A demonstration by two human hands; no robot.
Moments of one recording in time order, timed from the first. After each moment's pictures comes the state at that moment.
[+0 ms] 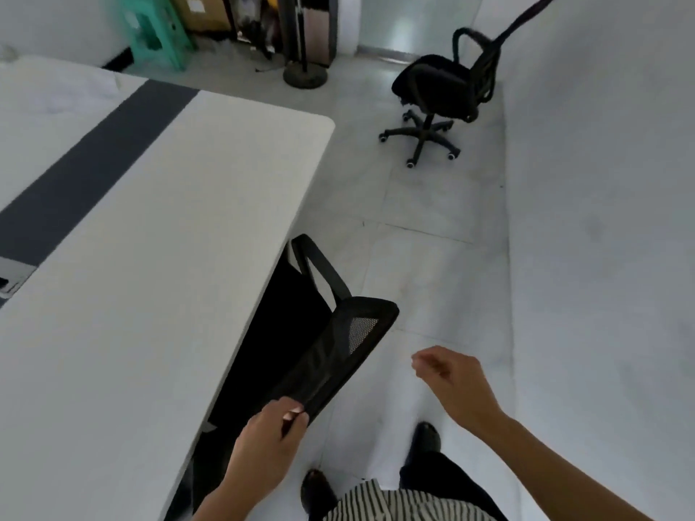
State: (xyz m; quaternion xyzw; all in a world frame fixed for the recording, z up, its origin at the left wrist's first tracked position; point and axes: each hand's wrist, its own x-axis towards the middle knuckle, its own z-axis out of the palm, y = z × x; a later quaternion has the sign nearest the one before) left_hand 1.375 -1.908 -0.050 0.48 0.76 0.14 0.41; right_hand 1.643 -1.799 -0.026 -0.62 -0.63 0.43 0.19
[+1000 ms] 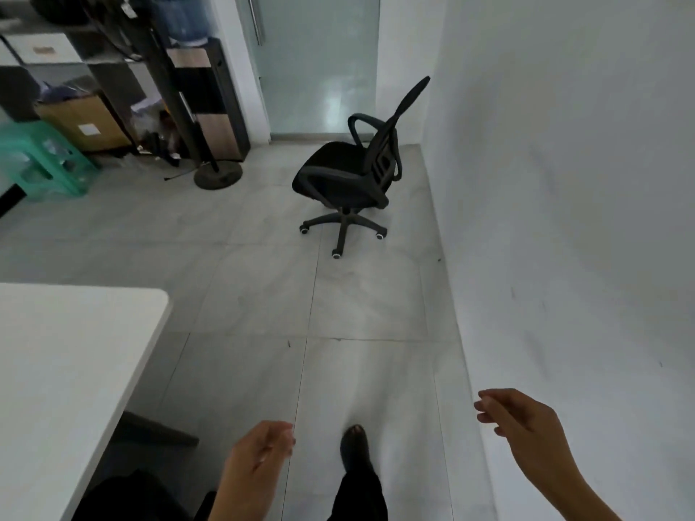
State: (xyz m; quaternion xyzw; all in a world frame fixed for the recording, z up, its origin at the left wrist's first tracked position) left_hand 1.620 -1.402 -0.039 0.43 0.70 0.32 0.47; right_hand 1.962 -1.385 -0.016 -0.72 -0.41 0.42 0.36
